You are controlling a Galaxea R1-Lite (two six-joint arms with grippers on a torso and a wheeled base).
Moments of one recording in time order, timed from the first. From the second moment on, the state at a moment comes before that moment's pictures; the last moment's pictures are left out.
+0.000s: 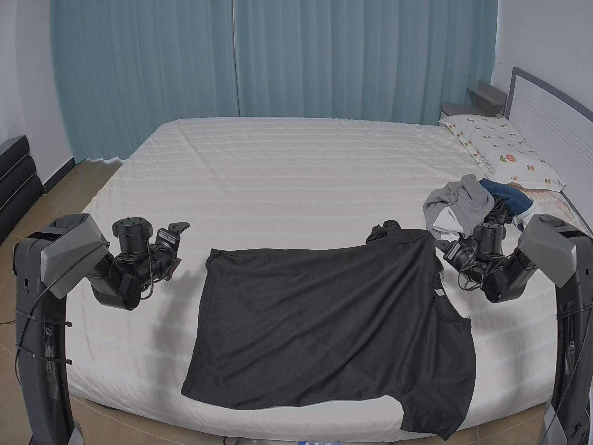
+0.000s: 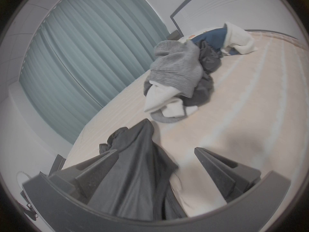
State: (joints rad) left arm -0.01 2.47 -1.17 -1.00 -0.17 -1.19; right arm -0.02 2.54 -1.23 -0.91 0.02 0.65
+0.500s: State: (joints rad) left arm -0.10 2.36 -1.00 -1.02 -0.16 -1.18; right arm -0.02 2.24 -0.49 -1.24 0.19 0.79
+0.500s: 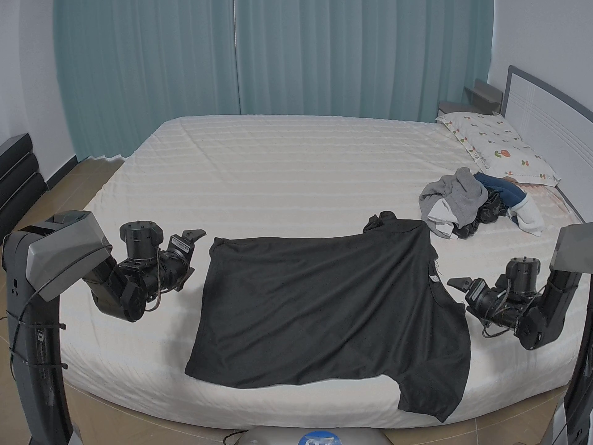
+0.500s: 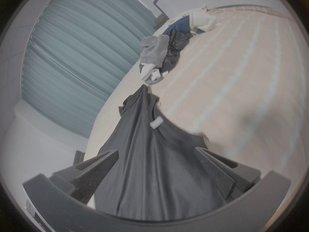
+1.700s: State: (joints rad) left arm -0.22 2.33 -0.53 -1.22 0.00 -0.83; right arm 0.03 2.32 -0.18 -1.55 0.31 0.83
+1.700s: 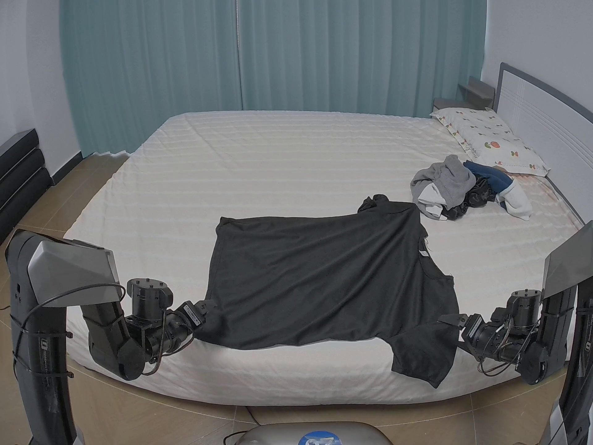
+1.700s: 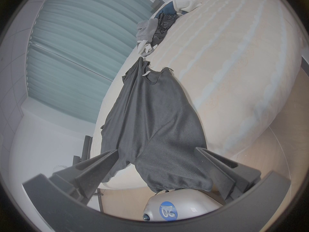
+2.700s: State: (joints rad) left arm -0.17 2.34 -0.43 -1.23 0.06 -0.81; right arm 0.01 2.35 -0.16 -1.55 0.30 0.79
